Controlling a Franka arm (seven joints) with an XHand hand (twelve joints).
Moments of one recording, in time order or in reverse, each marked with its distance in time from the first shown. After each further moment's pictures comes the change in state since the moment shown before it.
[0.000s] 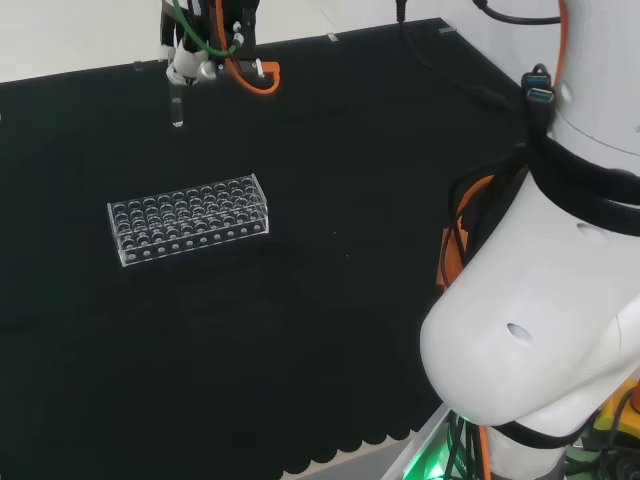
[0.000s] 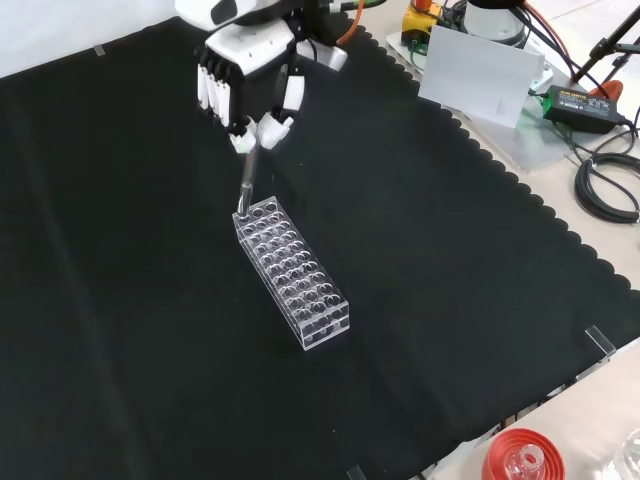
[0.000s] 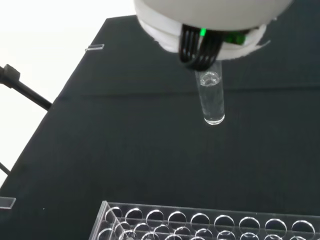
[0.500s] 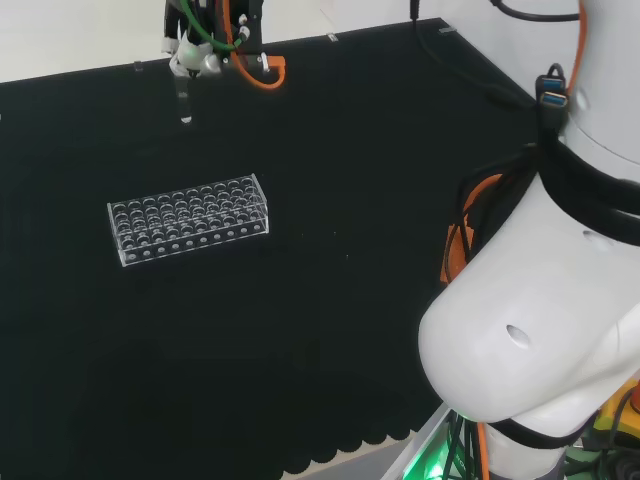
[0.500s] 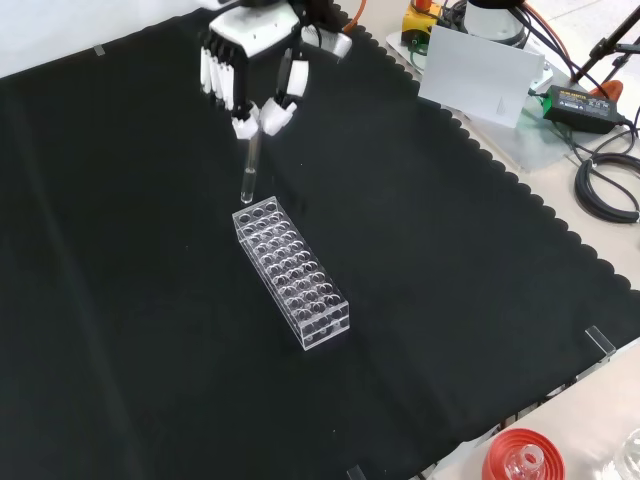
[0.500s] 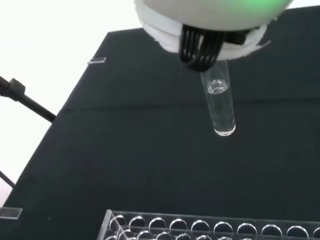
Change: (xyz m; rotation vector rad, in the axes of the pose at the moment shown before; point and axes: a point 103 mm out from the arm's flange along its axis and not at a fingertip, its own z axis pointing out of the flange) arm -0.001 -0.013 -0.017 -0.030 0.012 0.008
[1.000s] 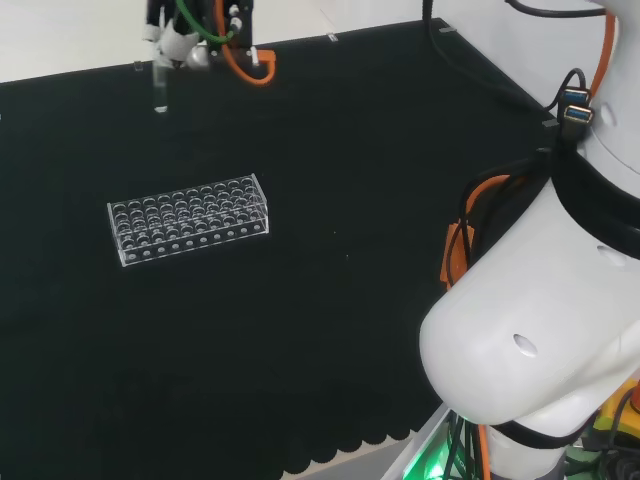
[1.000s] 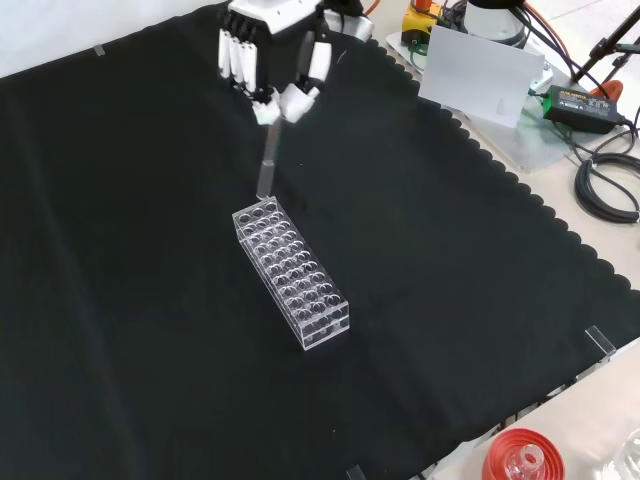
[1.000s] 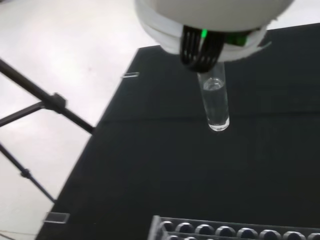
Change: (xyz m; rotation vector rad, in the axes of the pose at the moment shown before) arm 0.036 -0.015 -0.014 -0.031 0.047 -0.063
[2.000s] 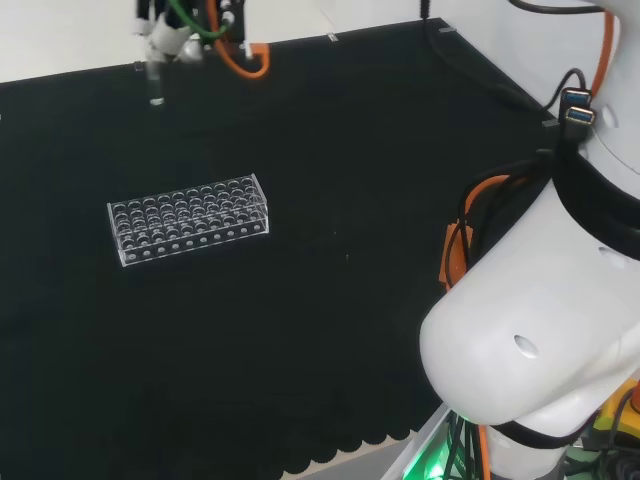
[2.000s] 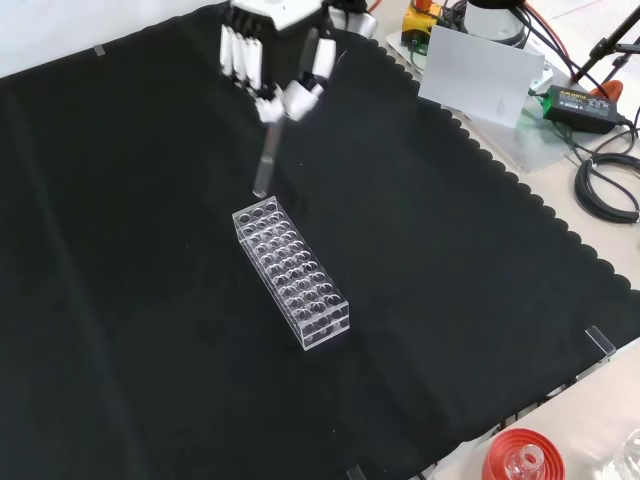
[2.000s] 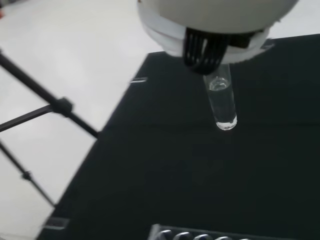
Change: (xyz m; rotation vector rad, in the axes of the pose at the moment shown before) arm -0.006 0.000 -0.011 -0.019 -0.028 0.008
